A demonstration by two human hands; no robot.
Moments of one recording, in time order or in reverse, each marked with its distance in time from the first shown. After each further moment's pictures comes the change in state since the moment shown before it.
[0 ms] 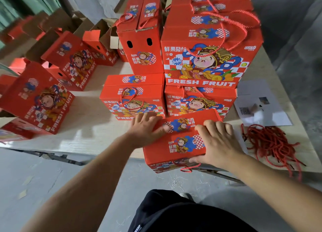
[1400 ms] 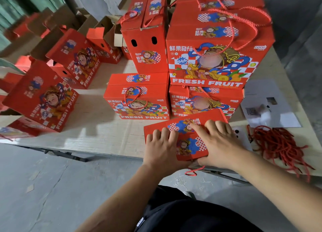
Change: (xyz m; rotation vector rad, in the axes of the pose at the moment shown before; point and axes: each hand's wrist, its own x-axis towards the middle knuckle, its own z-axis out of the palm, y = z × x) left_hand -0.040 0.049 0.073 0.391 0.494 0.098; right_hand 0.015 0.001 0.001 0.048 -0.026 -0.080
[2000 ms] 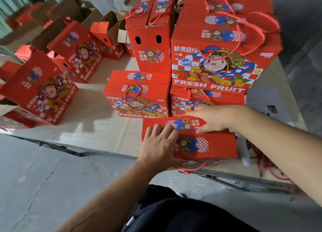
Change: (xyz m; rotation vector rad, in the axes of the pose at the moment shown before) left_hand 0.013 -0.009 -0.004 -0.083 0.092 0.122; right_hand 0.111 0.038 -0.062 0.076 -0.665 -0.177
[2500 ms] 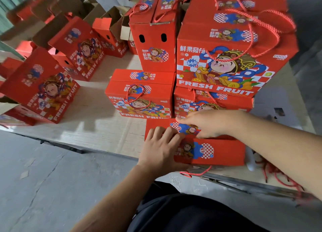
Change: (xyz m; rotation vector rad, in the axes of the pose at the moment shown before) left_hand -0.003 -0.011 0.010 -0.088 0.111 0.071; right_hand 0.019 -0.021 -0.003 -0.076 -0.023 -0.108
